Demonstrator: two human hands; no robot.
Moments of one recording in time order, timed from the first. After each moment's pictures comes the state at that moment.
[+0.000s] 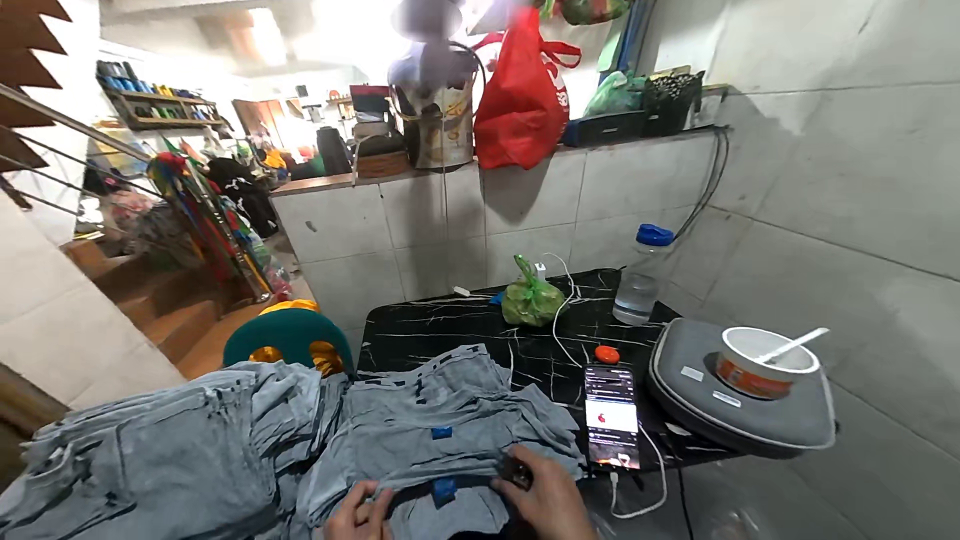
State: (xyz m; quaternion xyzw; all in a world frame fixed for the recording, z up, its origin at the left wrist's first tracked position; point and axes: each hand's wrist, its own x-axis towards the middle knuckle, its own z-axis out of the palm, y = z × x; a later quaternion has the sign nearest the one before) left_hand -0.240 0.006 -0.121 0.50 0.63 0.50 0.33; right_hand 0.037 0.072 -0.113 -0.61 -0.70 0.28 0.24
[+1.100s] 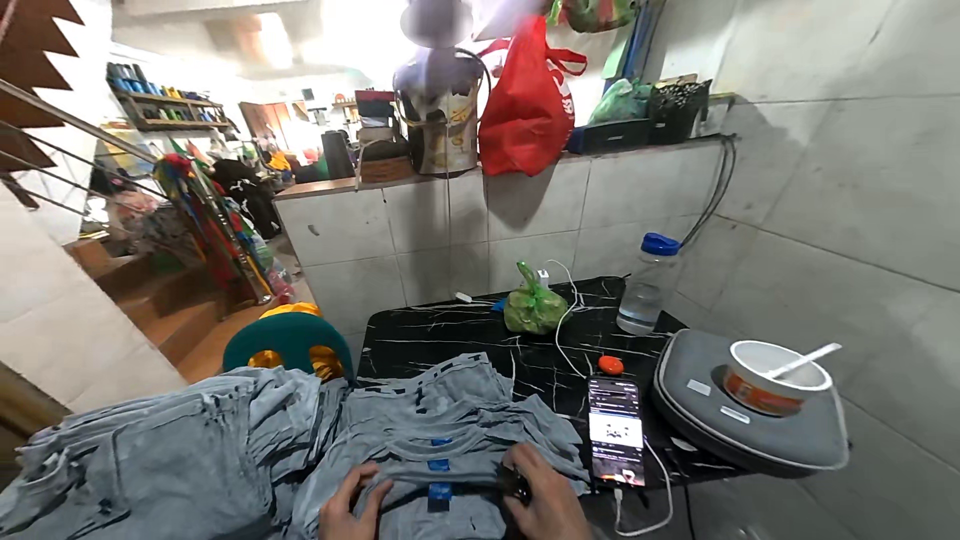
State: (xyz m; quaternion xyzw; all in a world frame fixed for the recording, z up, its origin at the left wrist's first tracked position) left_hand -0.258 0.038 -0.127 0.59 0.61 0.50 0.17; right_hand 0.041 0.080 -0.124 -0.53 -0.76 0.20 0.32
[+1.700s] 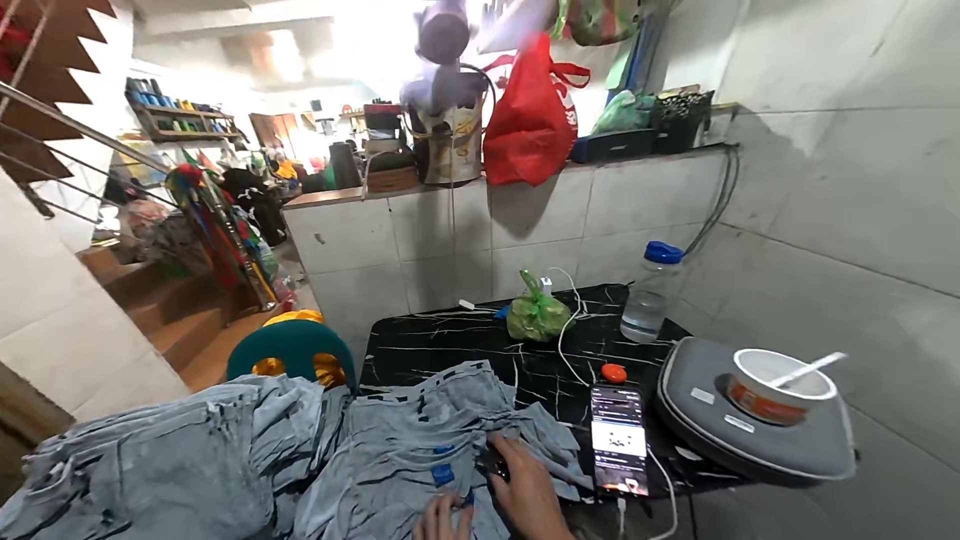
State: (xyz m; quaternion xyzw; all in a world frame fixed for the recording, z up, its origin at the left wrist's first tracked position) left_hand -0.147 0.027 -0.163 0.74 0.62 0.24 0.06; right_hand 0.013 0.119 -0.136 -0.60 -0.73 0.23 0.24
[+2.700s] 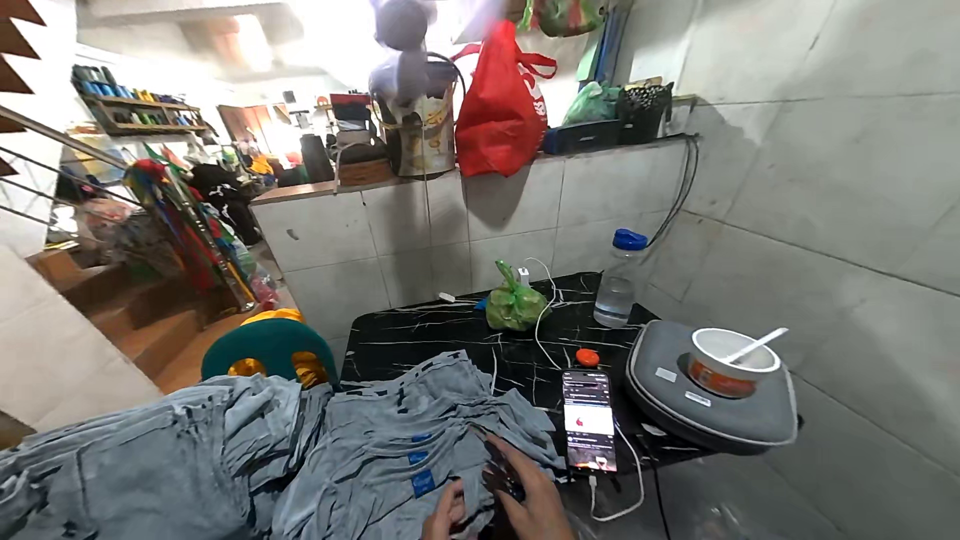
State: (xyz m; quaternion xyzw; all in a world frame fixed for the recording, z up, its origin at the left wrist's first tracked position) left_hand -0.127 0.026 -0.154 0.63 0.51 0.43 0.39; right_hand 0.051 0.073 -0.146 -0.52 -0.70 0.27 0.41
